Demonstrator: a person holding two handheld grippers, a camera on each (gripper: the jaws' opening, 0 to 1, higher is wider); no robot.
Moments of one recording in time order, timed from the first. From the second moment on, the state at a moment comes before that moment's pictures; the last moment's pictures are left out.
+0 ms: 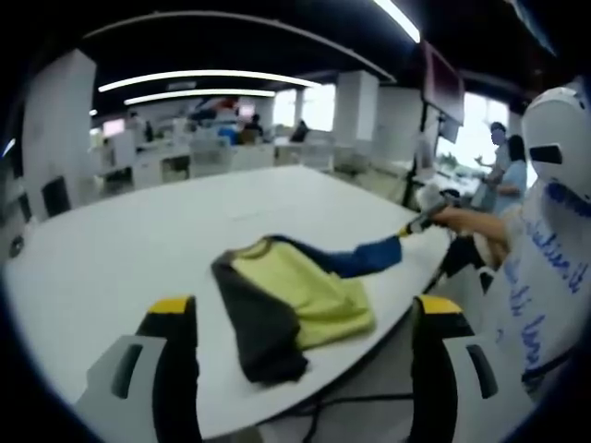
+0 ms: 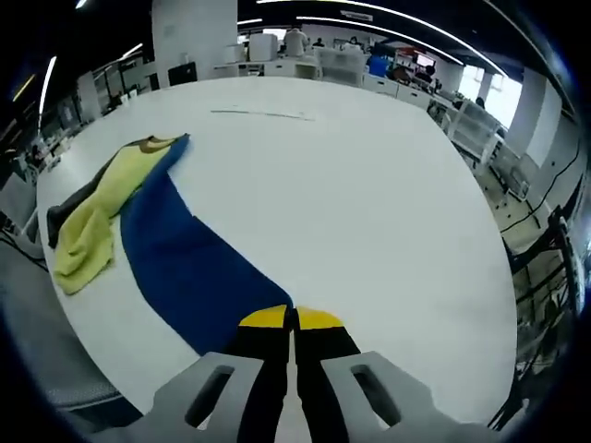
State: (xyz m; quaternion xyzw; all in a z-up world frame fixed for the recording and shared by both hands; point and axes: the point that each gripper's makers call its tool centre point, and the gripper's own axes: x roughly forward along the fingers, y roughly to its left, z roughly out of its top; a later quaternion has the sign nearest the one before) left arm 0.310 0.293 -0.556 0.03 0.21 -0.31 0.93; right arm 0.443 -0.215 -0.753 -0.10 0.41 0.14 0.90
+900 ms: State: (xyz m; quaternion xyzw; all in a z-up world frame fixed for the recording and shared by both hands) left arm 0.306 0.294 -0.559 0.03 0.22 -0.30 0.93; right arm 0.435 -0.254 -0.762 -0.08 0.41 0.08 0.91
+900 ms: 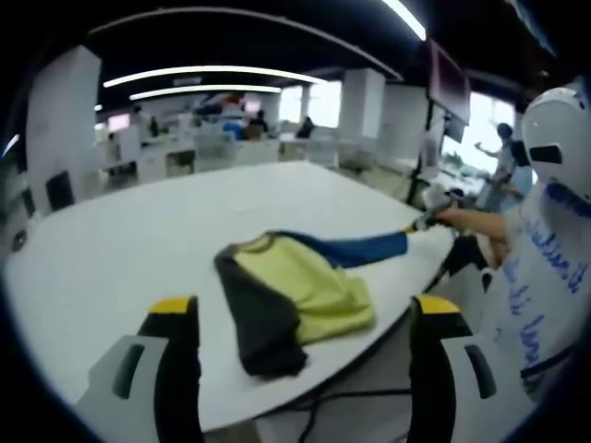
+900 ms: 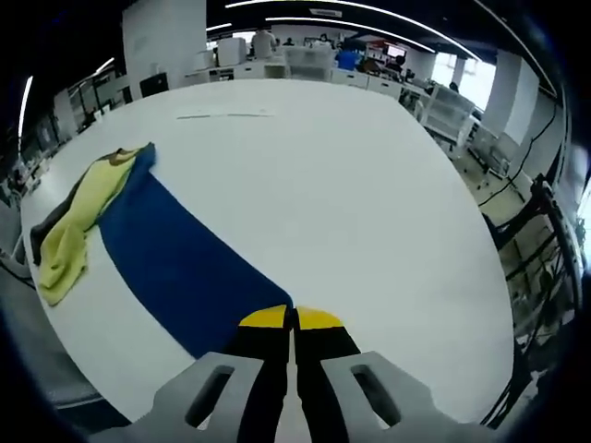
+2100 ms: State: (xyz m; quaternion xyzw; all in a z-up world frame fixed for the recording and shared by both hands) left arm 0.302 0.293 -0.560 0.03 0.23 -0.30 0.93; right arm 0.429 -0.274 -0.781 -0.06 0.42 0.03 0.91
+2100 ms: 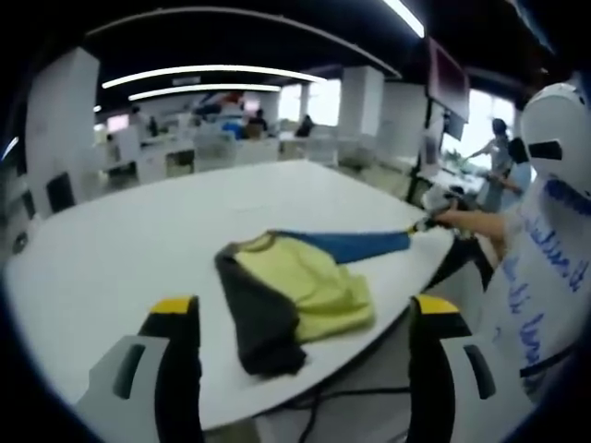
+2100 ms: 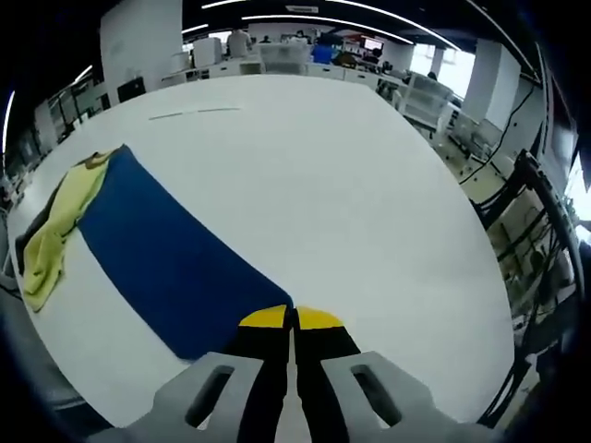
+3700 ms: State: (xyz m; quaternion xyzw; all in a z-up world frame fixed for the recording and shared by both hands) left arm 0.303 0.290 -0.565 0.03 0.23 -0.31 0.92; right arm 0.400 -0.271 -0.776 -0.04 0.39 0.02 0.92
